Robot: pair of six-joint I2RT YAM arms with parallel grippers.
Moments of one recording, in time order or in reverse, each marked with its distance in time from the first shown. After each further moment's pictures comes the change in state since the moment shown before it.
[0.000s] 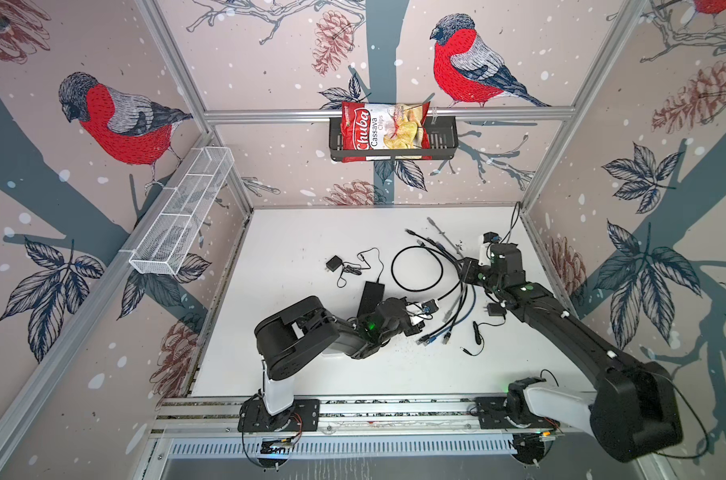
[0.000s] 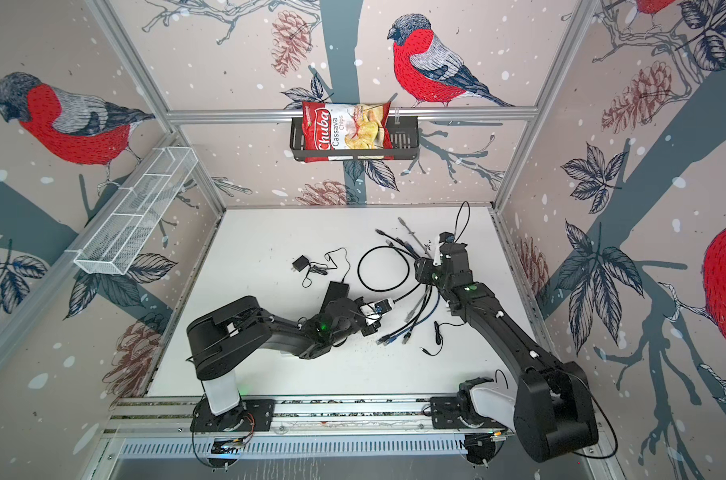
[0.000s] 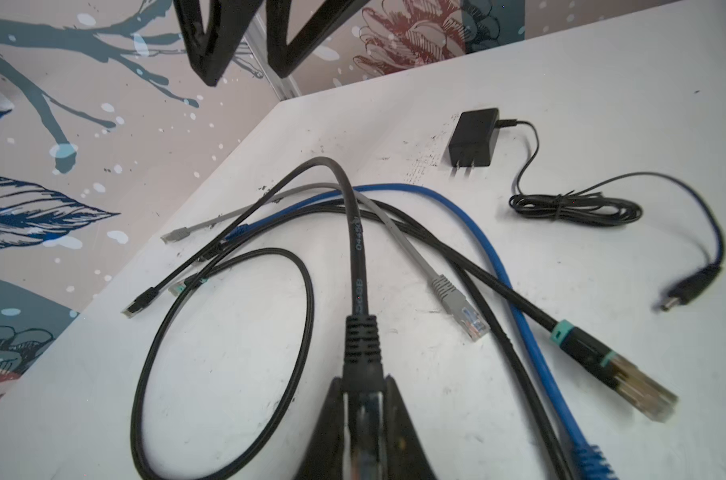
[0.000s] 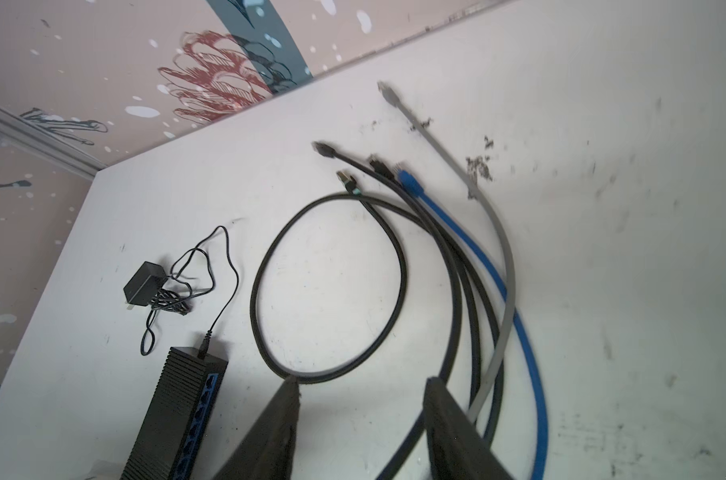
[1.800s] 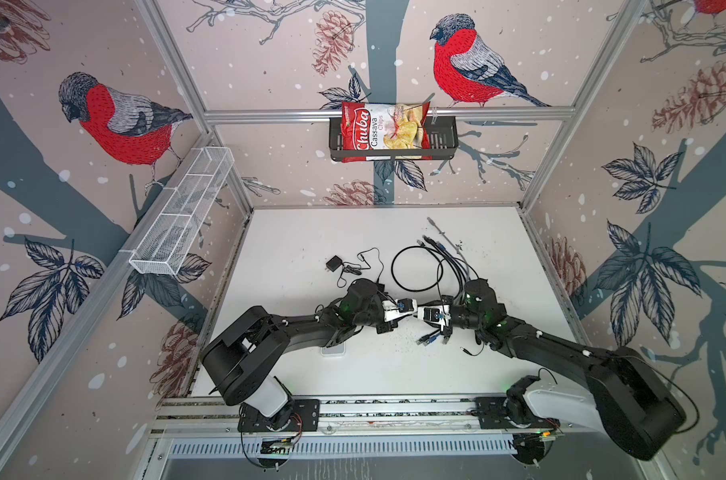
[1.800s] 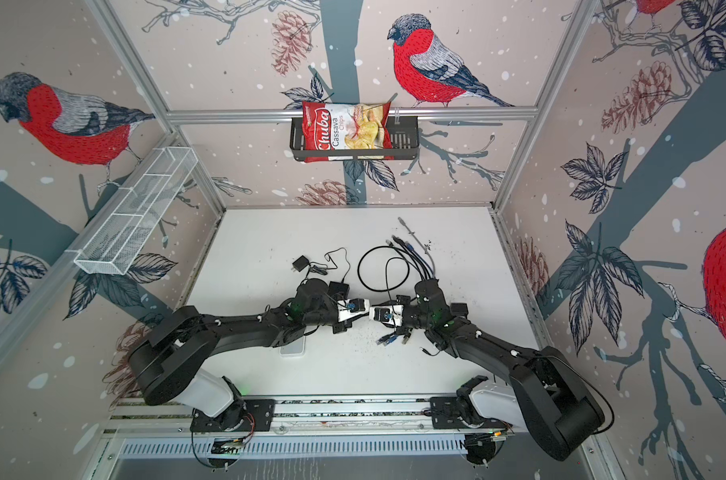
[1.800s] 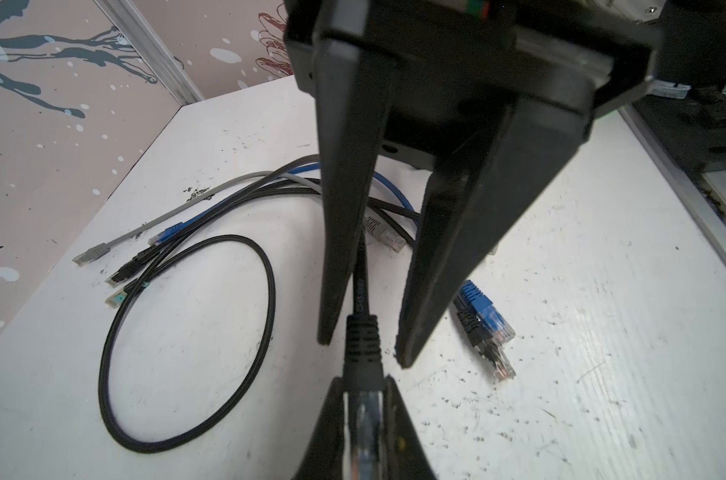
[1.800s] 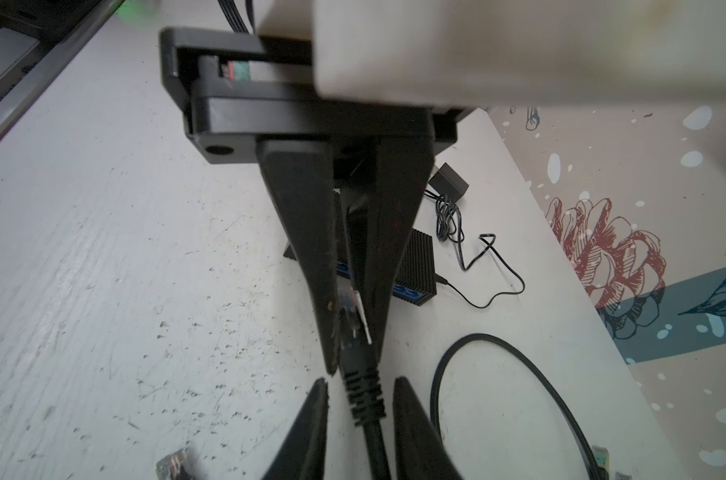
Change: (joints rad) left arm 0.212 -0.259 -0.064 -0.381 0.474 0.153; right arm 0.279 0.051 -0.330 0.403 -0.527 -1.263
